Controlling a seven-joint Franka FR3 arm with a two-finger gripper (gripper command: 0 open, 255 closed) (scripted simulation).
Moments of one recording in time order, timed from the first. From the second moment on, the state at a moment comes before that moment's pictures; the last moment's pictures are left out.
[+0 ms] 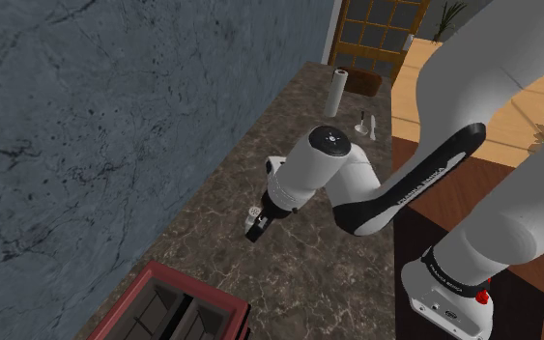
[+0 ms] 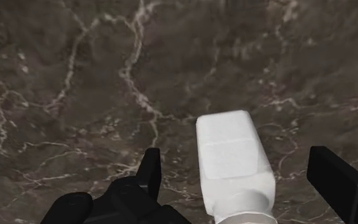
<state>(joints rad) -0.19 0.01 0.77 -2.67 -0.49 3.00 0.73</state>
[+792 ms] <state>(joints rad) -0.18 0.06 0.73 -2.64 -0.68 3.00 0.87</state>
